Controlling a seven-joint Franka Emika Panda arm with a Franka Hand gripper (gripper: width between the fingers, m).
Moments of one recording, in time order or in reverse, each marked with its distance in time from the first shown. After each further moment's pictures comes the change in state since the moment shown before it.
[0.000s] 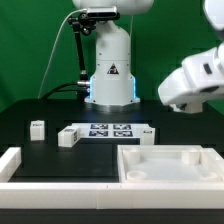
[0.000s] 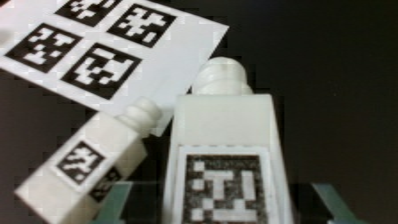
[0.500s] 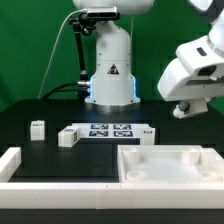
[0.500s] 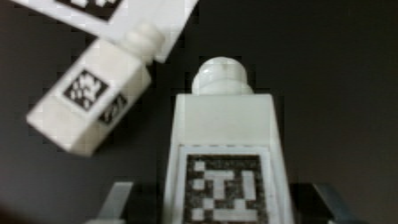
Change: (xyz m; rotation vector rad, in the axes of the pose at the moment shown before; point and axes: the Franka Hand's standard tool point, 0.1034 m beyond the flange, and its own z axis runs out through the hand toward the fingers) arm 0.021 0.002 -0.010 -0.006 0.438 0.011
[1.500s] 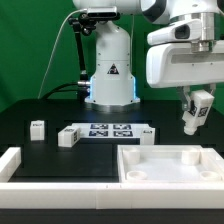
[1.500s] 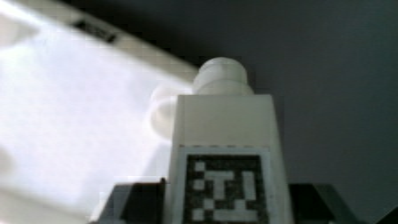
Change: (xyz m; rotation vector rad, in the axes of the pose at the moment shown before) arm 0.051 0.048 -0.048 -0.034 0.599 -0.110
